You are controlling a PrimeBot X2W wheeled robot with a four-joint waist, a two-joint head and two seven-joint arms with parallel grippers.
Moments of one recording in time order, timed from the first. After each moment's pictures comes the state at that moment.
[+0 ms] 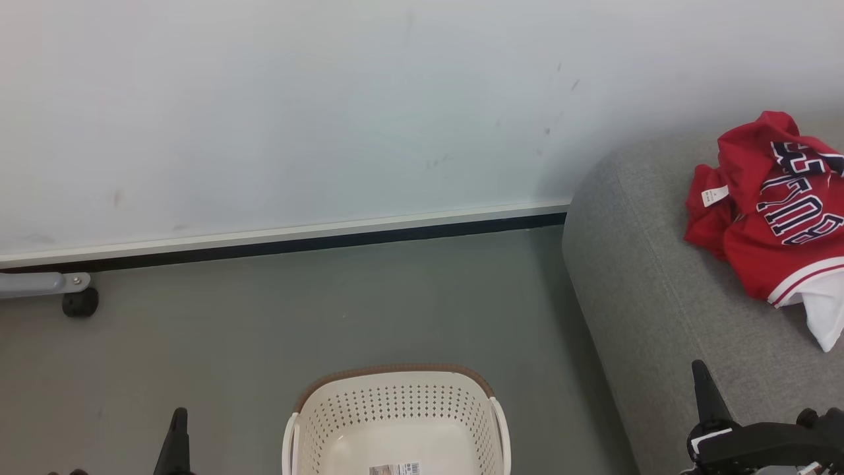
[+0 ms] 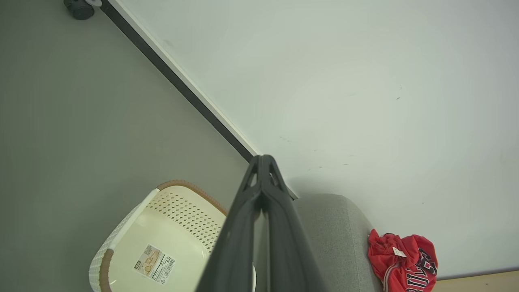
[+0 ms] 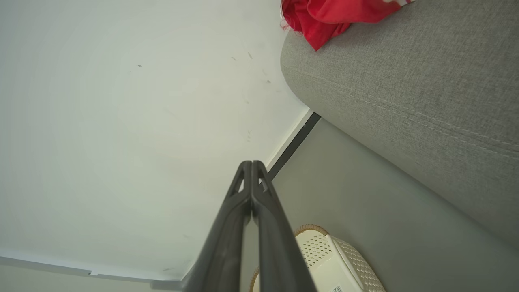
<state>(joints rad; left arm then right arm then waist) 0.07 0.10 0.03 0.19 -1.12 -0.02 -0.03 -0.06 -0.11 0.08 0.24 1.09 0.02 -0.03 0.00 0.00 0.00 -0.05</state>
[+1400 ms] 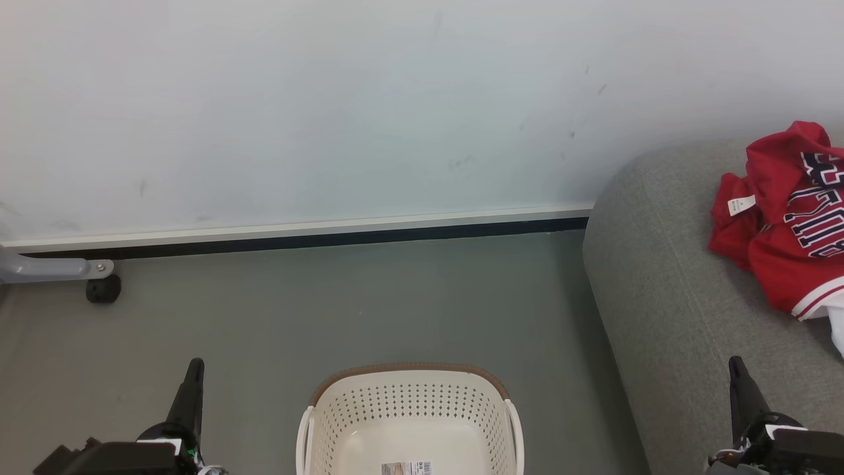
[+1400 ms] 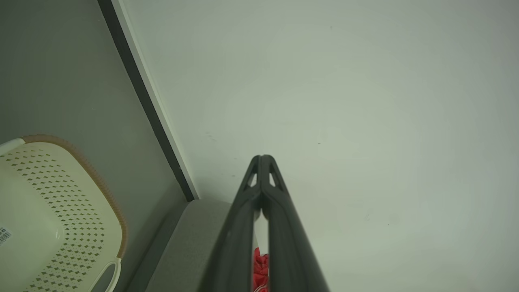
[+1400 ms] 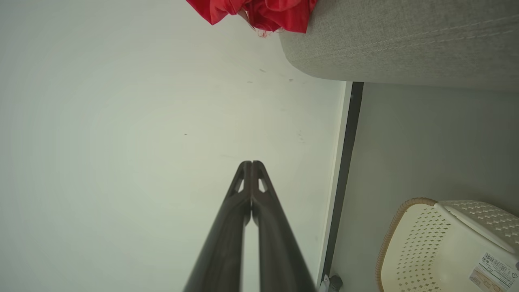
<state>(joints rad) -0.08 0.04 0.09 0.29 -1.60 -0.12 0.11 -0.09 -0.04 -0.13 0.30 1.60 0.12 0.11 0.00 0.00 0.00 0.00</state>
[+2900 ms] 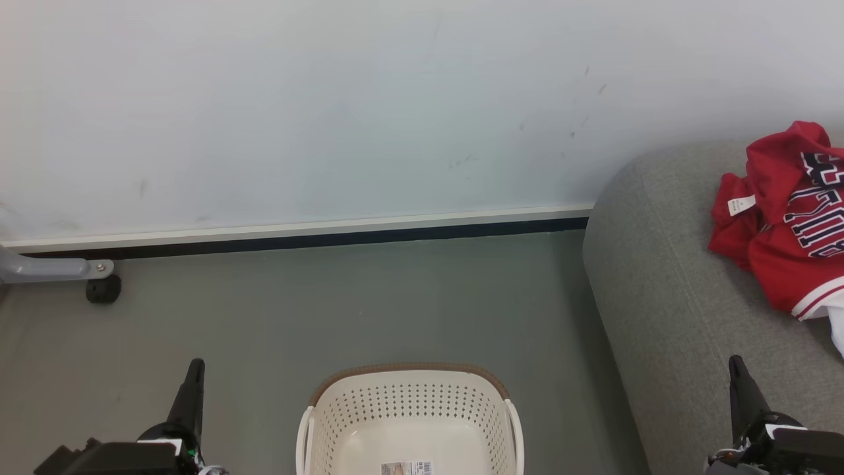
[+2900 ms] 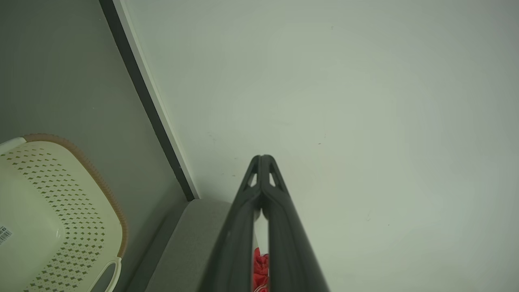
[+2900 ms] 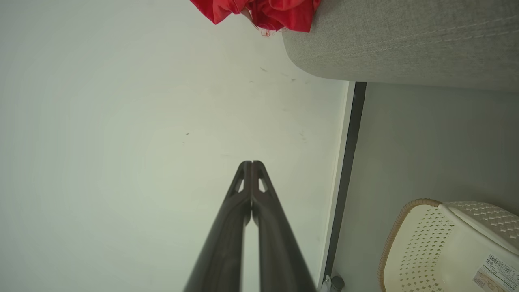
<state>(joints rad) -0.08 0.04 0.09 0.29 -1.60 -0.12 0.11 -0.09 -0.04 -0.13 0.30 1.60 0.12 0.11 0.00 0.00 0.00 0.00</state>
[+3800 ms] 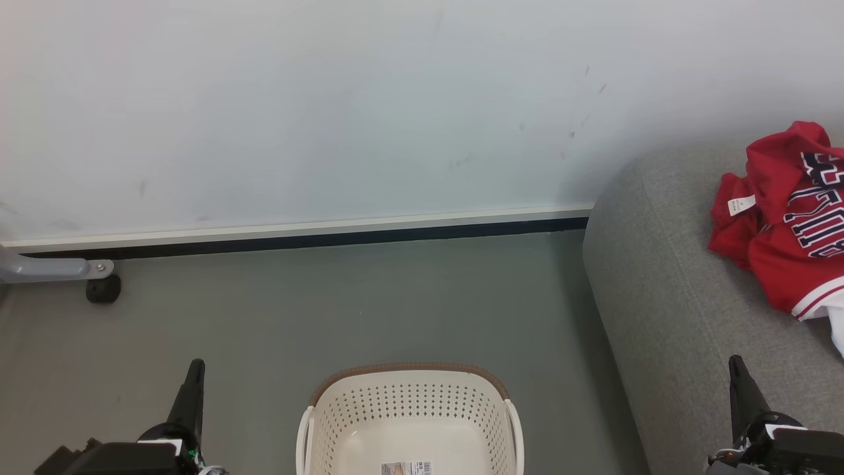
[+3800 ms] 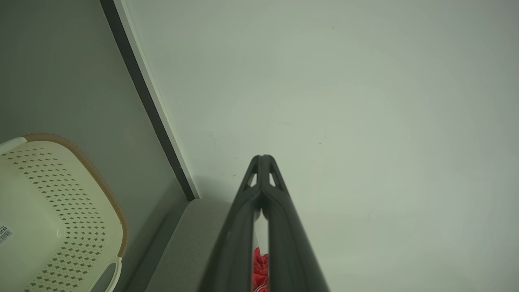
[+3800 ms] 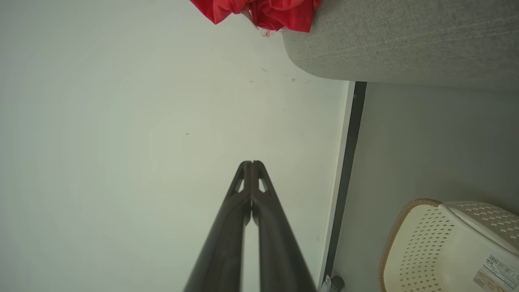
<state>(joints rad) -0.08 0.04 0.09 0.30 -1.60 -0.12 0.11 -0.09 -0.04 -0.13 0.30 1.60 0.12 0.11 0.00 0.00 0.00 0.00</state>
